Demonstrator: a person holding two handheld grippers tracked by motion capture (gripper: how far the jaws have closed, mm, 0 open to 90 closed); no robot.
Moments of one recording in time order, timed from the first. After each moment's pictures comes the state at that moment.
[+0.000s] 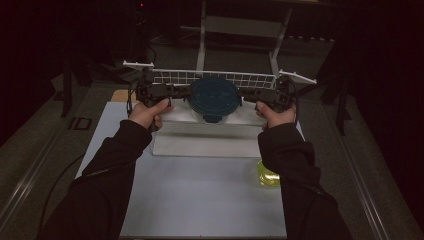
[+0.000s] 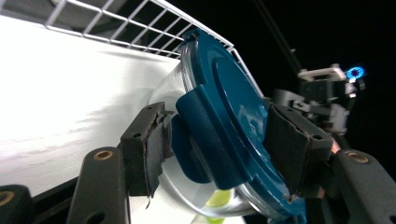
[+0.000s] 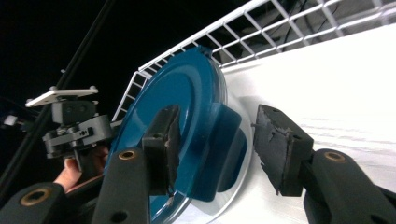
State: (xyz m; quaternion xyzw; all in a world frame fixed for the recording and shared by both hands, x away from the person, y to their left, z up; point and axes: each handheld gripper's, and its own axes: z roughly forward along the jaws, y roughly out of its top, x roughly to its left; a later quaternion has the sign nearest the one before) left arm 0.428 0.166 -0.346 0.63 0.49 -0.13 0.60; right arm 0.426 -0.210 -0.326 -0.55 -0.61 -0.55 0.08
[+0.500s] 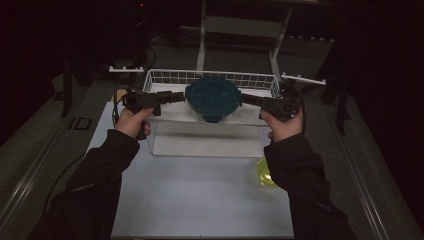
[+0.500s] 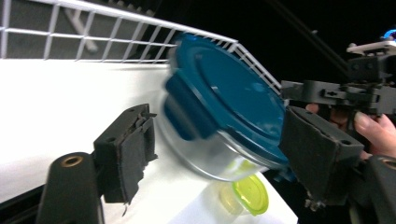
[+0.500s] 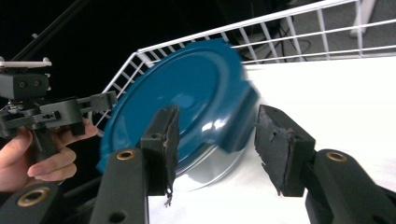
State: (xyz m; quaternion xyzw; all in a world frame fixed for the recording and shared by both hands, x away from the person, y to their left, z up) left arm 0.379 0.177 -0.331 0.67 0.42 -0.01 0.61; right arm 0.381 -0.205 -0.305 -0.50 -0.67 -0.54 -0.03
